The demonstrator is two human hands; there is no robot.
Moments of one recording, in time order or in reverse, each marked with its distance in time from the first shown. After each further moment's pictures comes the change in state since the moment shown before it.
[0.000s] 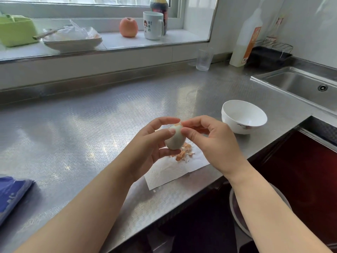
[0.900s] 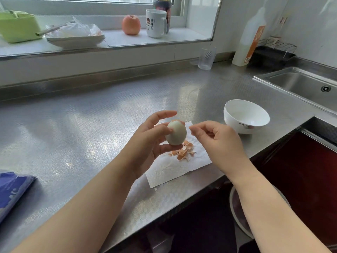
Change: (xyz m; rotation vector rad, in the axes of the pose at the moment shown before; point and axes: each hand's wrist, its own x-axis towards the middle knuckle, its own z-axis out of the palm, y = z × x) left_hand 0.001 -0.001 -0.001 -0.021 0.032 0.065; right_hand -0.004 0.011 -0.006 -0.211 0.048 0.097
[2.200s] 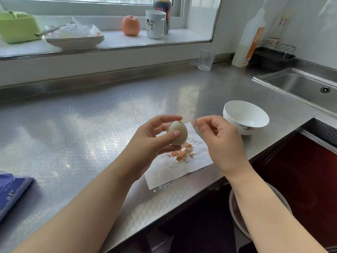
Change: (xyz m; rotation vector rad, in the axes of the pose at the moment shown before) left_hand -0.004 0.001 0.005 0.175 0.029 0.060; right_hand 0.003 -0.002 0.004 0.096 0.135 -0.029
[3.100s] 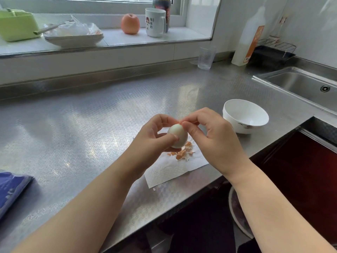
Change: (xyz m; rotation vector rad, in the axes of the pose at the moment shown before) left_hand 0.001 -0.005 0.002 0.132 0.021 0.046; right_hand 0.002 -0.021 -0.001 -0.168 -0.147 -0.312
